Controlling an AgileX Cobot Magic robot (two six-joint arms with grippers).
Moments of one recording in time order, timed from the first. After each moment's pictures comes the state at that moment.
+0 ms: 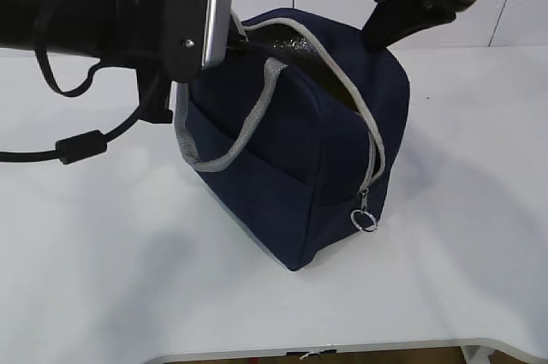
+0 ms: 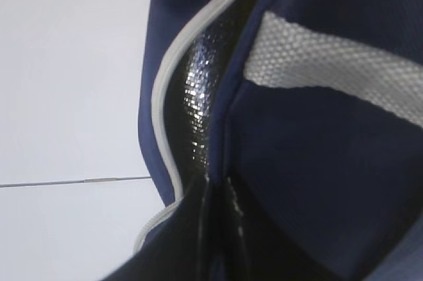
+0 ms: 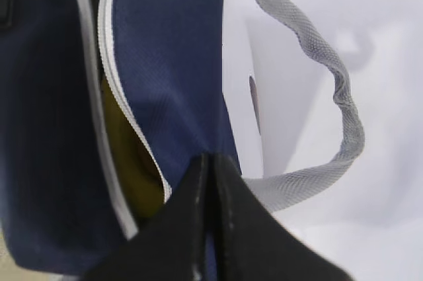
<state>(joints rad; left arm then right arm) -0.60 1.55 -1.08 -1.10 0.17 2.46 0.28 1.64 -1.56 0.42 1.03 -0.43</state>
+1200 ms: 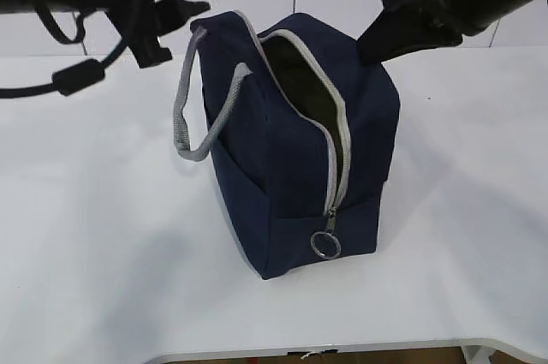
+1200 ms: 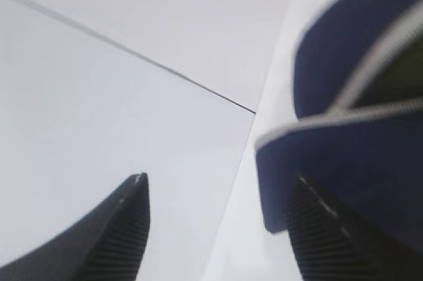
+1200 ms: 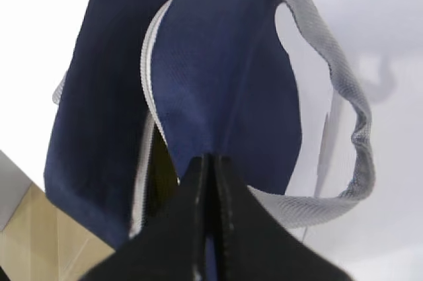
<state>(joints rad) -0.60 1.48 -1.09 -1.56 -0.11 2.47 0.28 1.51 -1.36 0.61 0.93 -0.49</state>
